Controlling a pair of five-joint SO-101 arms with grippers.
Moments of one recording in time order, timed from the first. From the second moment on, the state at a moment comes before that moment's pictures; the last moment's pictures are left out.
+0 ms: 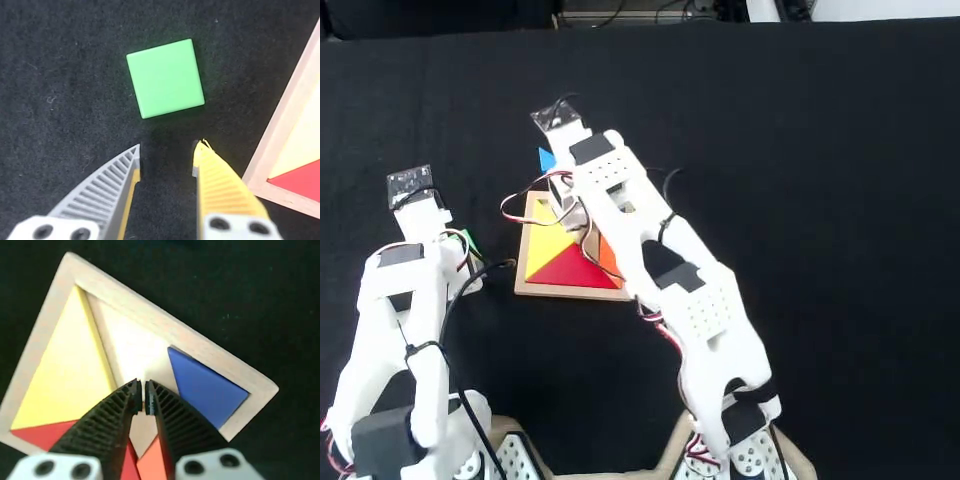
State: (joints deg) left arm -18.6 -21.4 55.1 47.3 2.8; right arm -31.0 44.5 -30.6 78.1 -0.7
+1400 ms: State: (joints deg) left arm -18.6 3.7 1.5 94.3 -72.3; right arm -6.6 -15.5 7.2 85.8 7.2
